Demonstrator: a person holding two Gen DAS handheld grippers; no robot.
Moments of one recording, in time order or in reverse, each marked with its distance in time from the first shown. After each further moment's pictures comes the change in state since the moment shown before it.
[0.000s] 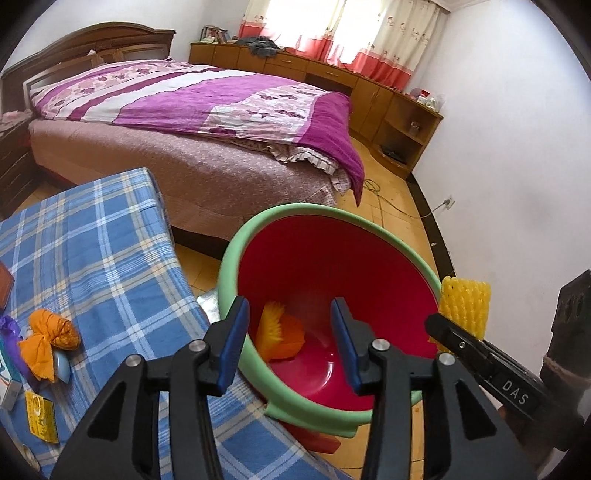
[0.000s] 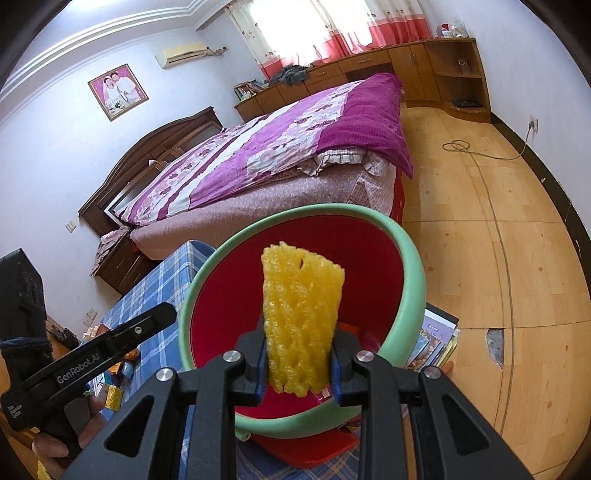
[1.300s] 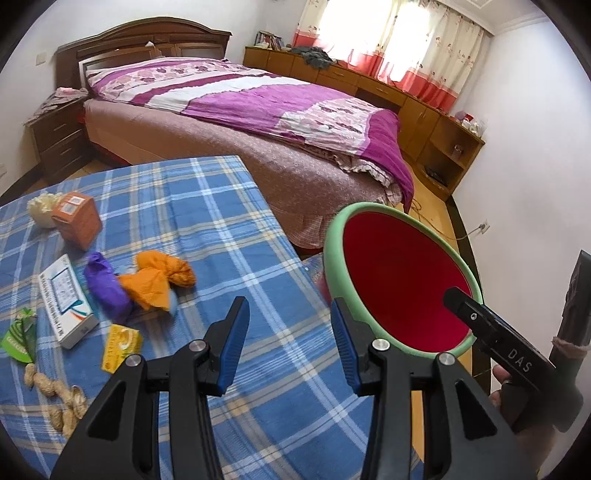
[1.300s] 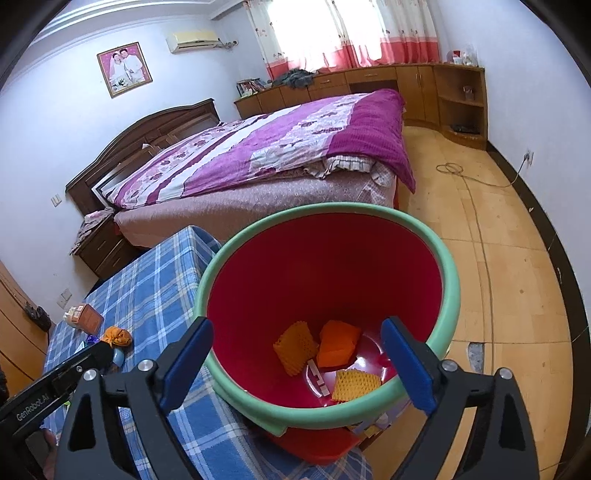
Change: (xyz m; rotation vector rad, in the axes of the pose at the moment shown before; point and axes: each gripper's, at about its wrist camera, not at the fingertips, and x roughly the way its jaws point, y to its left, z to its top) left arm -0.074 0.061 -0.039 -0.121 -0.048 0.147; right arm -0.001 0.060 -0.019 -0.107 -0.029 -0.110
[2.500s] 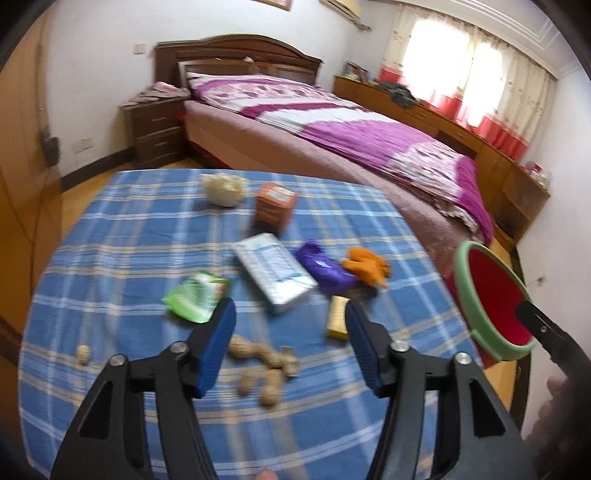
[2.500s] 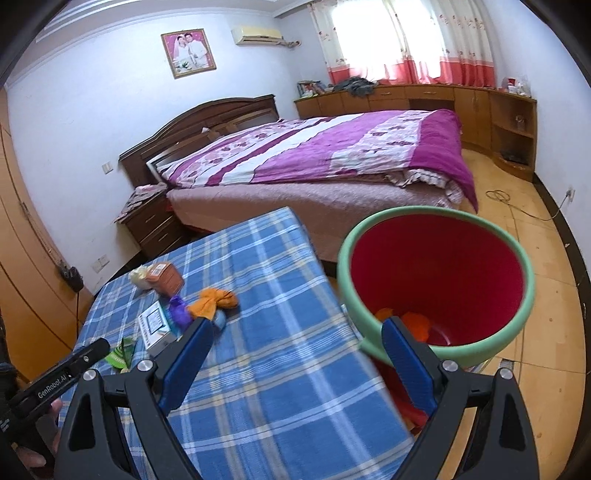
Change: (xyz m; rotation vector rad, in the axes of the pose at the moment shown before) left arm -0.098 0.142 -0.045 -0.181 -0.133 0.286; right arm -0.039 0.119 -0.044 -0.154 -0.008 0.152
